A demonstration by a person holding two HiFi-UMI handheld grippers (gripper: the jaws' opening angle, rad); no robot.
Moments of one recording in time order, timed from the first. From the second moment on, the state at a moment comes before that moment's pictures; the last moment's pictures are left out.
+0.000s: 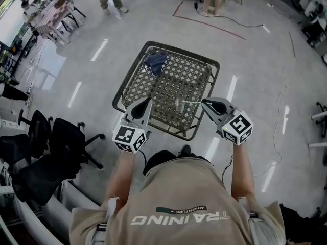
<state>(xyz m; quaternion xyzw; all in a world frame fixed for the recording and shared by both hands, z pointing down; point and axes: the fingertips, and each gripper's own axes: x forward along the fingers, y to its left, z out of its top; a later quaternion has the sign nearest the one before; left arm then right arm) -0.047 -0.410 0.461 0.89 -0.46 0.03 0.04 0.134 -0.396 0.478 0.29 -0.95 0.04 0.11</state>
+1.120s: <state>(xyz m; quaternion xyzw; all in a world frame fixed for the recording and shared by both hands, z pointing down) -0.106 -0.454 0.451 0.88 -0.48 0.02 0.05 0.071 -0.466 0.611 0.26 -0.92 0.06 0.28</state>
